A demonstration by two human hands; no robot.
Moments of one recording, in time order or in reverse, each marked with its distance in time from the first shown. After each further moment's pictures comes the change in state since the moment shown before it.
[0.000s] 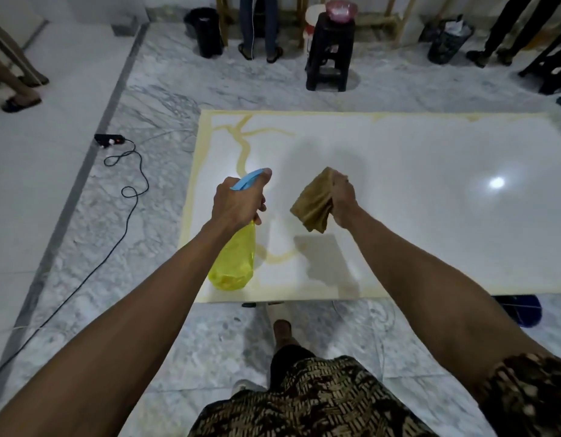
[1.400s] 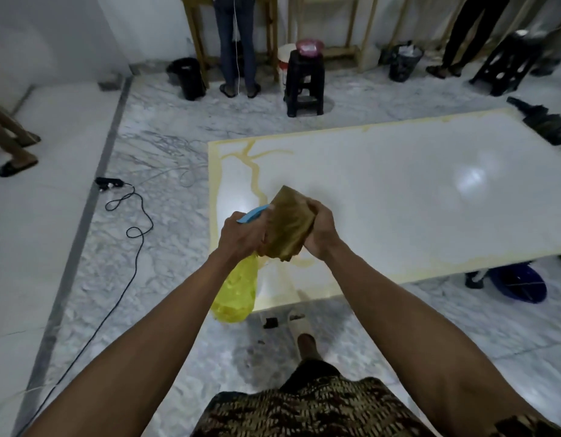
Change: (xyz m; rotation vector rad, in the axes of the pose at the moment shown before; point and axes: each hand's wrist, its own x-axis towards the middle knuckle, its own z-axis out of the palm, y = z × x) left_hand -0.017 -0.062 -0.078 0.100 -0.177 0.045; right_hand -0.124 0.033 0.111 0.434 -0.171 0.051
